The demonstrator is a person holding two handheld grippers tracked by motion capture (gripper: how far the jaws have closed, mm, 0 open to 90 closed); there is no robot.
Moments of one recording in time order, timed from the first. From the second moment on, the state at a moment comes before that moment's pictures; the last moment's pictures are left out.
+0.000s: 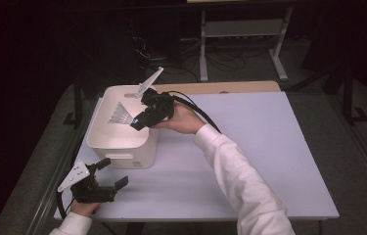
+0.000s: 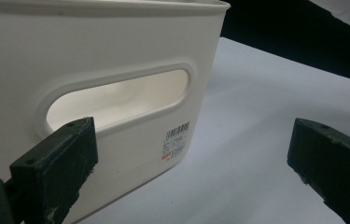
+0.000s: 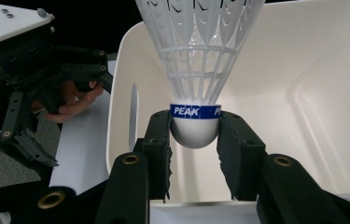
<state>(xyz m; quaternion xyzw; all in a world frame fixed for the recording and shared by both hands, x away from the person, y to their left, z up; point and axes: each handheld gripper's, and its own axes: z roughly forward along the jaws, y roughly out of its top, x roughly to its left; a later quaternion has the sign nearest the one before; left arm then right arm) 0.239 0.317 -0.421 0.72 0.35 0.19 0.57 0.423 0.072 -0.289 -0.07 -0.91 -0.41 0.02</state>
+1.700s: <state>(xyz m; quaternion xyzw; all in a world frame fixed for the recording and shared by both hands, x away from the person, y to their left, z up) 0.239 0.316 -0.422 0.71 0.35 0.19 0.58 0.428 0.035 -0.294 -0.13 -0.88 -0.45 0.02</state>
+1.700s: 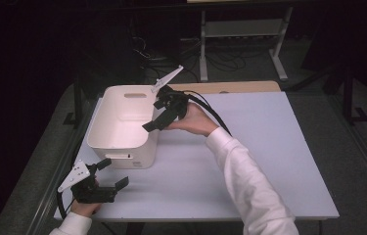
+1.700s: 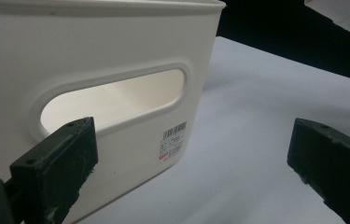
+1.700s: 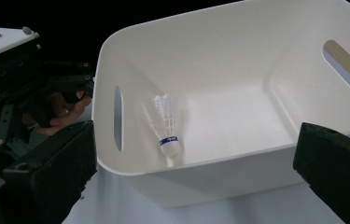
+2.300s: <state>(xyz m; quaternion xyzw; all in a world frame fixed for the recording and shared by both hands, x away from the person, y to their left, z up) 0.240 0.316 -0.422 0.72 0.35 0.19 0.57 0.420 -0.012 -0.294 -0.16 -0.87 -0.47 0.00</state>
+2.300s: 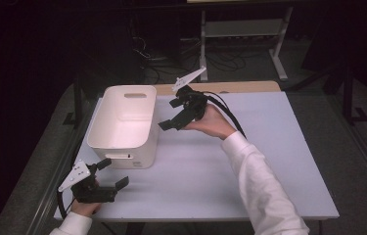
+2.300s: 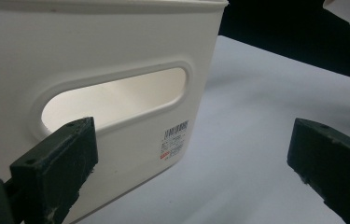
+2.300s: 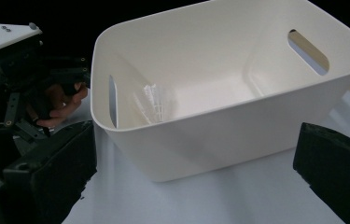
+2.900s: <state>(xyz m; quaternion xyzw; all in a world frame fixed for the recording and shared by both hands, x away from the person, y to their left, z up) 0.241 0.313 -0.423 0.71 0.35 0.19 0.58 0.412 -0.044 -0.321 -0.18 -0.86 -0.48 0.00</state>
